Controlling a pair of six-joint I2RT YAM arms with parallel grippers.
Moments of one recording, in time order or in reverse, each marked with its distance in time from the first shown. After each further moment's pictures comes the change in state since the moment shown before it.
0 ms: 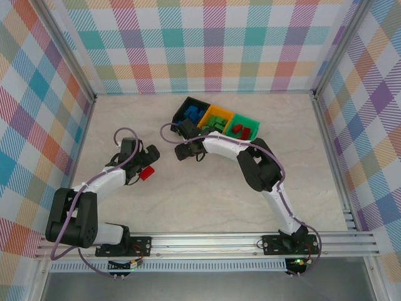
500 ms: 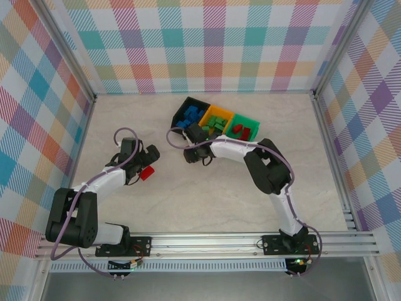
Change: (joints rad) left arm 0.000 0.000 0.000 0.000 0.000 0.000; right arm -0.004 -0.154 -0.254 0.106 -0.065 -0.016
